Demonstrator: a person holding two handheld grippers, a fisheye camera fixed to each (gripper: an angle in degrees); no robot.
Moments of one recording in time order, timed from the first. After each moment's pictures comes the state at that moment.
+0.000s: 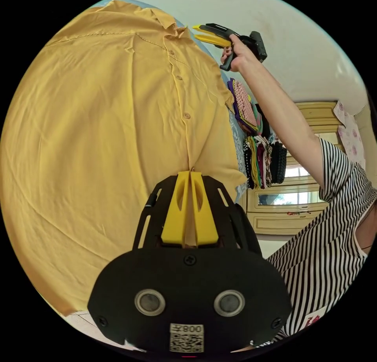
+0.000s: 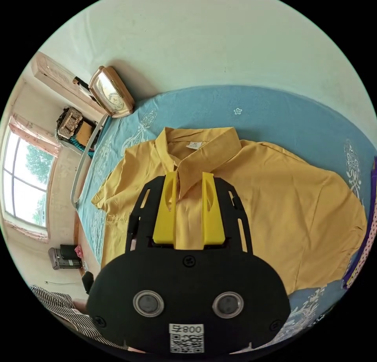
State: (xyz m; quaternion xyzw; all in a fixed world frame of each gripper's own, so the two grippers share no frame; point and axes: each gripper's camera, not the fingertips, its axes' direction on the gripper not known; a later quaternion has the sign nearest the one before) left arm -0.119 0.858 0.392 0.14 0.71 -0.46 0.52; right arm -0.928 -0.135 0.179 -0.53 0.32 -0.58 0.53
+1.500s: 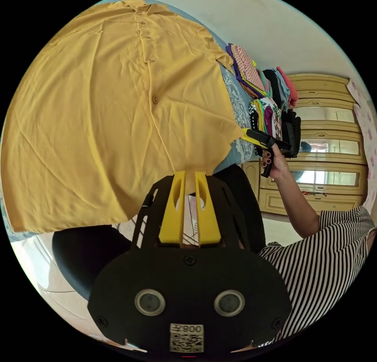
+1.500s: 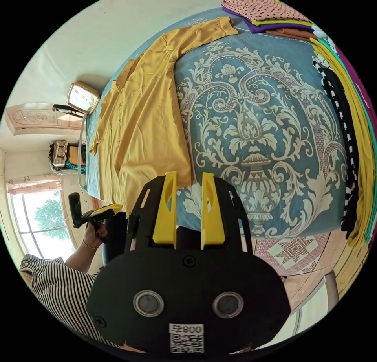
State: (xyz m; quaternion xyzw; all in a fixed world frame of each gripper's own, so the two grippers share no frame) left arm -0.100 0.825 0.222 0.06 0.71 -0.39 0.58; right arm -0.887 -0.396 -0.311 -0.49 0.46 -0.41 0.62
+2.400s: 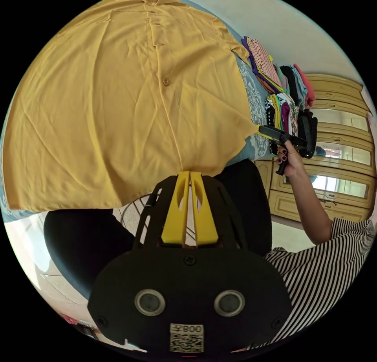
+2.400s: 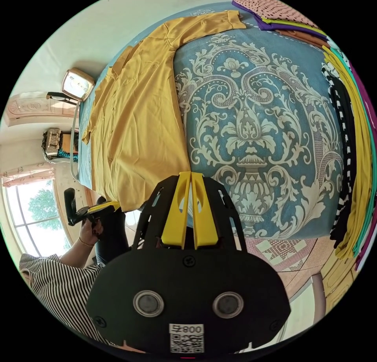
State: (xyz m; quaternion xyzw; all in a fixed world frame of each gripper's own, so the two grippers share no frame) left arm -0.143 0.862 0.190 0.01 0.69 -0.40 0.60; right arm -0.858 -0.403 -0.331 -0.51 0.48 -0.42 0.57
